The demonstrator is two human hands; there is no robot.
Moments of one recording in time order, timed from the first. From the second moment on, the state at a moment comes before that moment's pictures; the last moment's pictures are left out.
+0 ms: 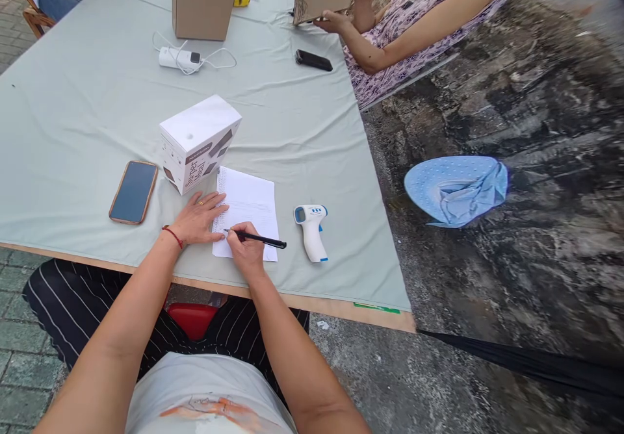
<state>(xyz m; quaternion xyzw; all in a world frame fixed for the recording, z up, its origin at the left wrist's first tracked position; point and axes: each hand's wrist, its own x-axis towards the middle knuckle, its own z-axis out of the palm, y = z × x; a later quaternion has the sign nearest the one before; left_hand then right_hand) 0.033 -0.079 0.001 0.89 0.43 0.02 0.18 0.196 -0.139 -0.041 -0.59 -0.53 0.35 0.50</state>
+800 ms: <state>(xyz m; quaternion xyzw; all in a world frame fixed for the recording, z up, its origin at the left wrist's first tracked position) 0.025 -0.079 -0.012 0.84 0.46 0.26 0.13 0.202 -0.139 -0.037 -0.56 -0.56 0.27 0.55</state>
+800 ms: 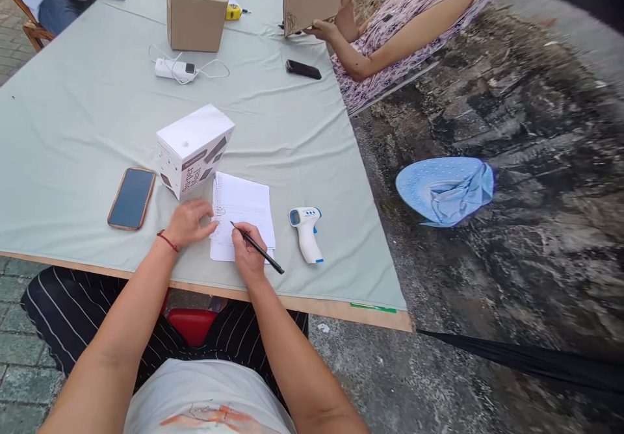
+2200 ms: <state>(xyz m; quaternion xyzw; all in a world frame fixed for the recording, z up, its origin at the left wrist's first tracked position) 0.002 -0.058 -0.028 0.63 0.55 0.50 0.22 0.175 -0.144 0.019 -0.49 -0.34 0.60 0.53</state>
